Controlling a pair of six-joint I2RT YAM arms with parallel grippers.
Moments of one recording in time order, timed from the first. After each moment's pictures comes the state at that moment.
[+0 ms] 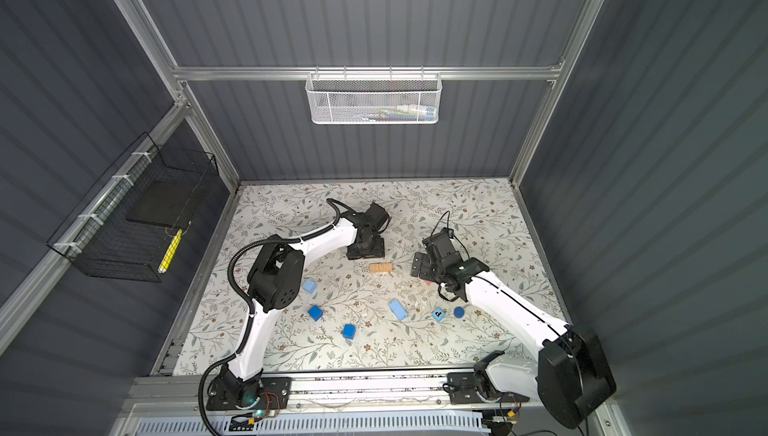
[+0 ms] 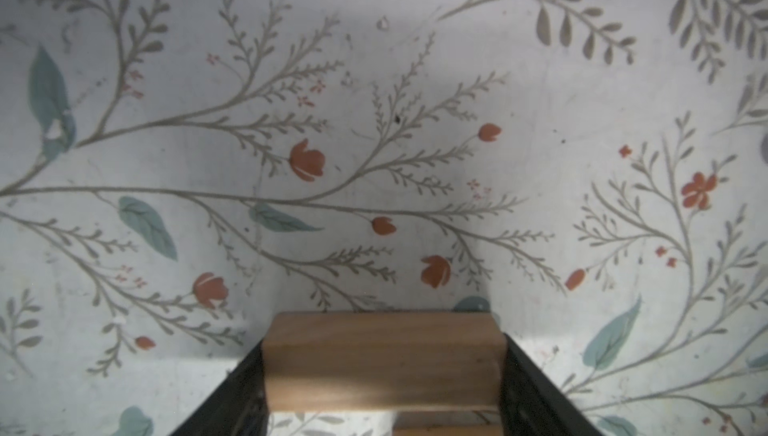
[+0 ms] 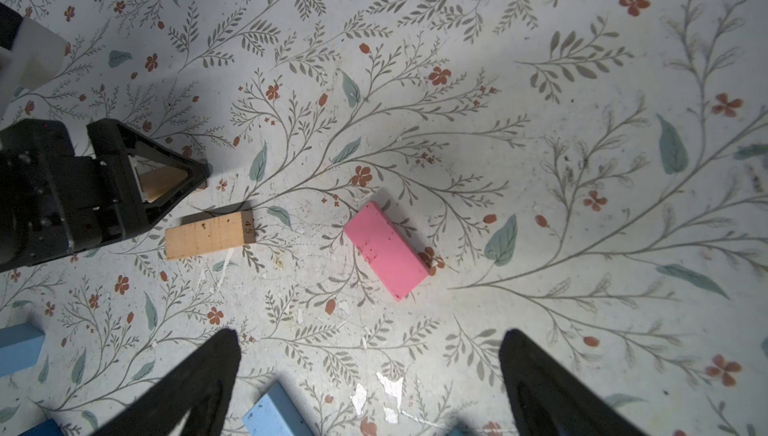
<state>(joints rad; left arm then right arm) -0.72 2.27 1.83 -0.87 -0.10 -0.72 0.51 1.23 0.79 -0.52 0.19 0.66</state>
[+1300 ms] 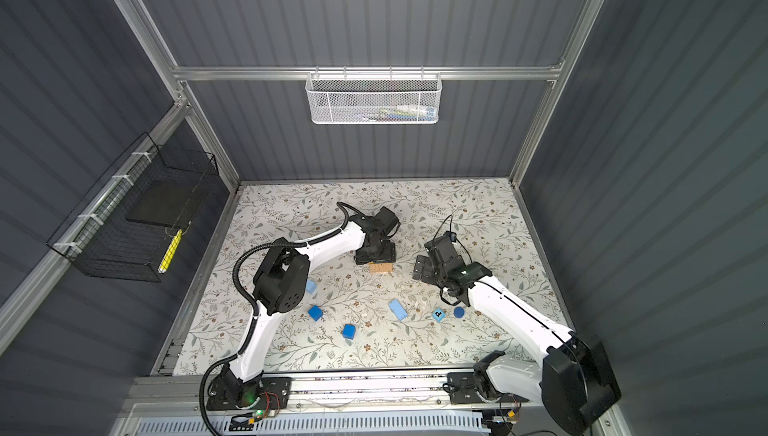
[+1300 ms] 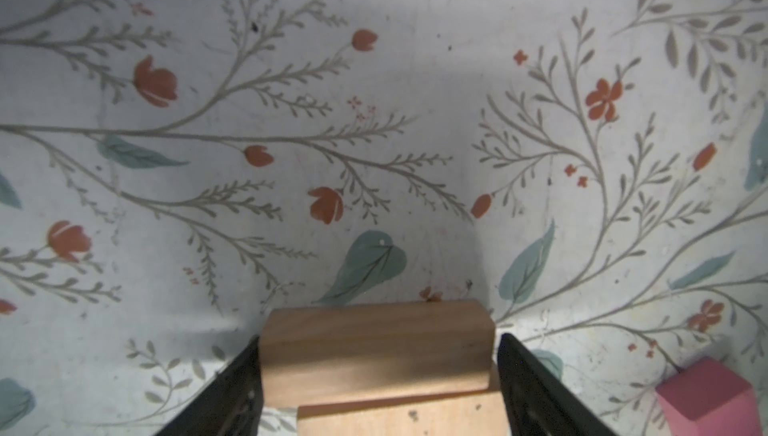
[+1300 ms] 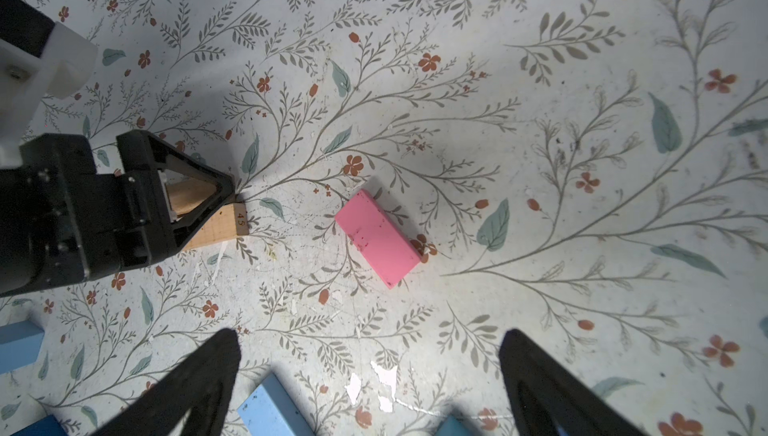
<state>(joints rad) -0.78 2.29 1.87 -0.89 -0.04 -0.72 0.51 1.19 0.76 -0.52 0.19 0.68</state>
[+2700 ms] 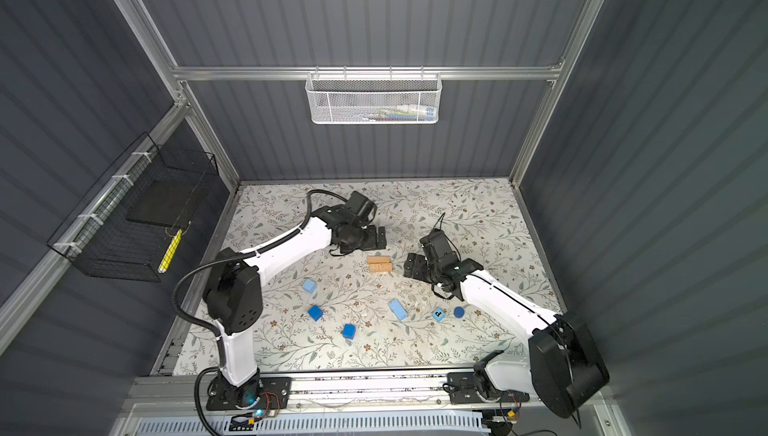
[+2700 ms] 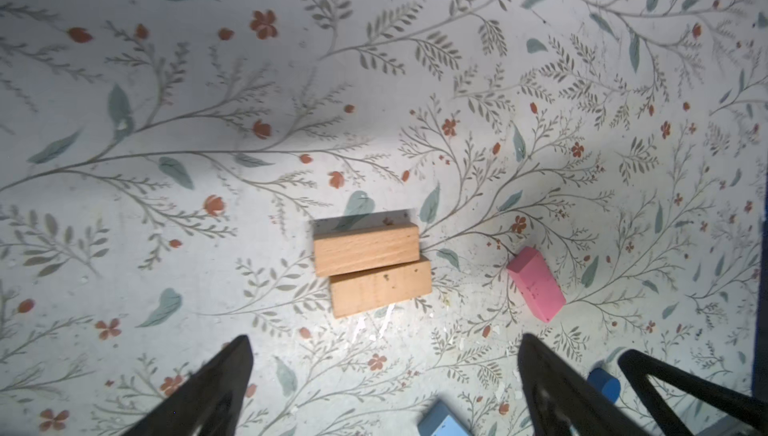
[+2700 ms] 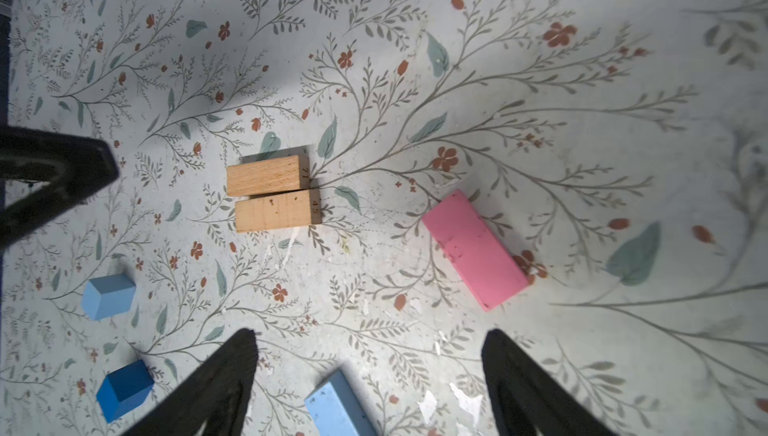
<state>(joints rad) -0.66 1.89 1.58 -0.74 0.07 -0.64 0.51 1.31 0.77 -0.36 -0.03 0.67</state>
